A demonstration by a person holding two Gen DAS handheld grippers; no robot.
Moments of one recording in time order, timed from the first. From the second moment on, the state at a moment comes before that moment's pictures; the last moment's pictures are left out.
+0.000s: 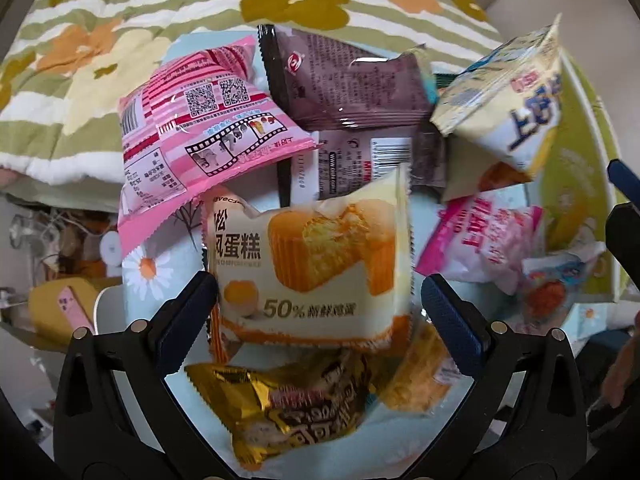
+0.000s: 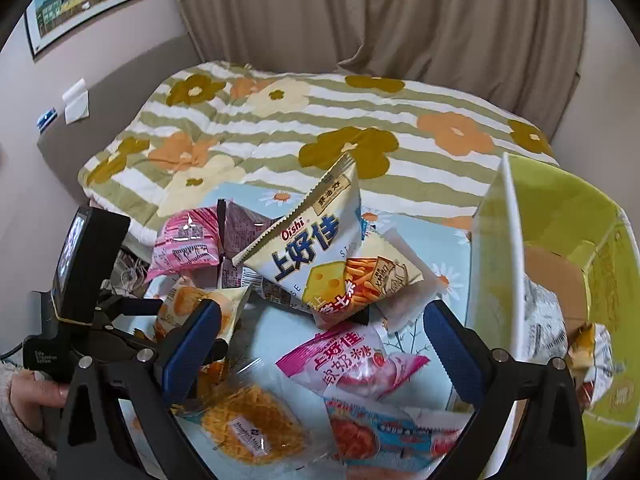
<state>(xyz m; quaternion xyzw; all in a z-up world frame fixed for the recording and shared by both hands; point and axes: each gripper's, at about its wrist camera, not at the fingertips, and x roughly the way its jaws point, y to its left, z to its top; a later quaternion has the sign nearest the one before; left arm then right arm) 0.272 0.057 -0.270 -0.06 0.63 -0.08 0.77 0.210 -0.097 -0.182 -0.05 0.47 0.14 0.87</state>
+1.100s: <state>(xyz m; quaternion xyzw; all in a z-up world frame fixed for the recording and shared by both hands) 0.261 0.076 -0.282 -0.08 0.63 -0.02 0.77 0.253 -0.074 -0.243 -0.17 0.49 0.17 0.84</state>
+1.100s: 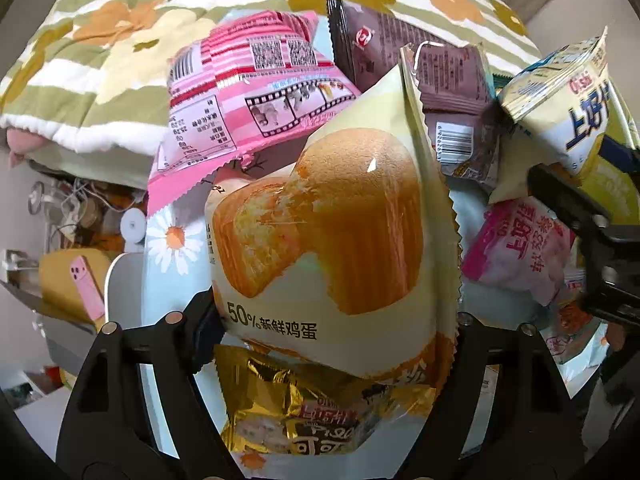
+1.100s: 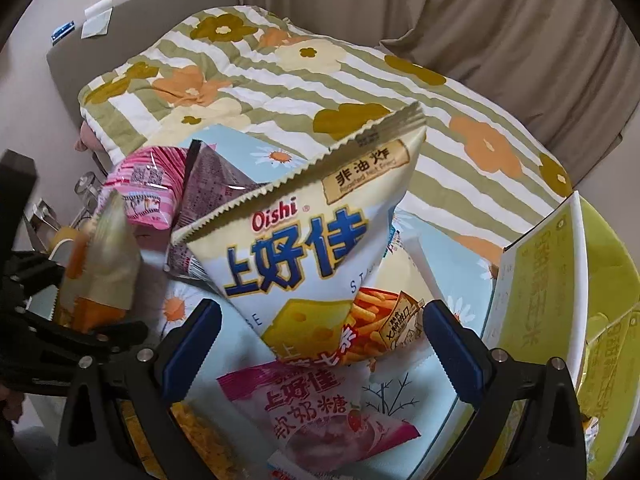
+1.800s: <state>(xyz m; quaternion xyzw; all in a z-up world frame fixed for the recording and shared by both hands) 0.234 0.069 -0.234 -0.06 0.59 -0.04 0.80 0.240 -0.088 -0.230 -0.16 0.47 0.14 0.86</state>
